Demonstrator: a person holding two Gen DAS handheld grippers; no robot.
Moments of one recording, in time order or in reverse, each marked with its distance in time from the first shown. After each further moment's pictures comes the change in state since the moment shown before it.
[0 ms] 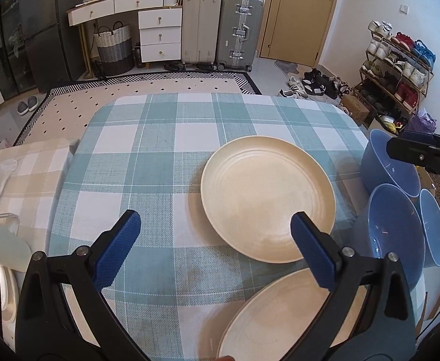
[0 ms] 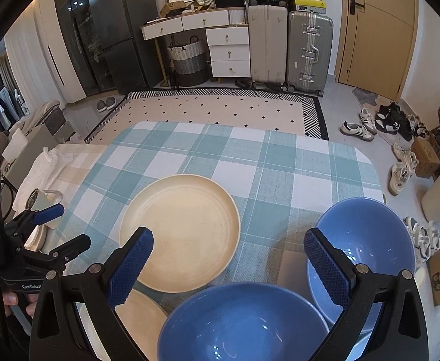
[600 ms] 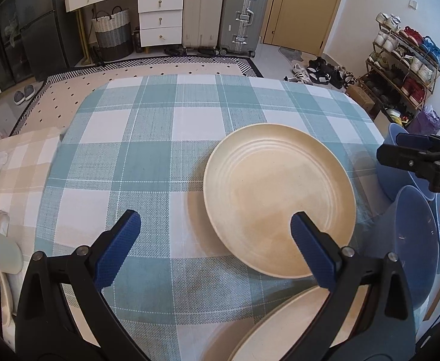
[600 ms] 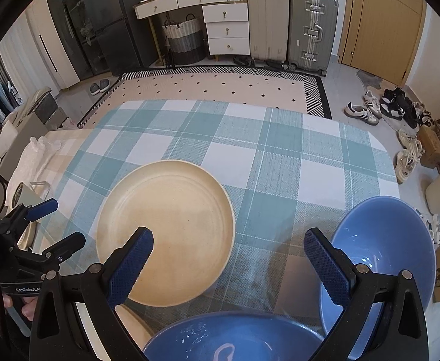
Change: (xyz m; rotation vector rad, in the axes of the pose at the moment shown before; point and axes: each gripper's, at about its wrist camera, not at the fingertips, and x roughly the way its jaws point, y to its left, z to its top) left arm 0.056 0.010 0.006 -0.019 0.077 0.000; right arm 0.065 -0.008 0.008 0.003 0.115 -0.007
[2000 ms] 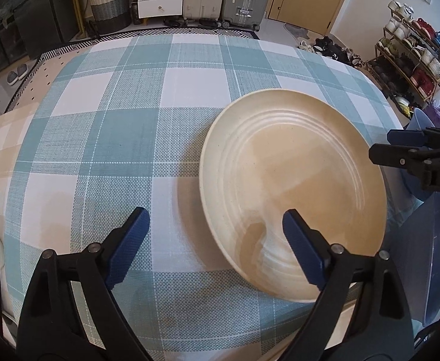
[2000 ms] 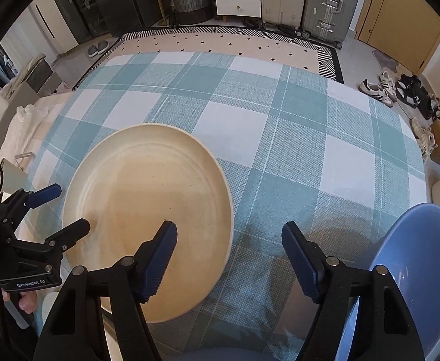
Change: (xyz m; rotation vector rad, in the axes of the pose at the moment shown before) left arm 0.074 0.004 -0.002 -0.028 0.130 -0.007; right arm 0.071 -0.002 0.011 -0.057 0.184 0.005
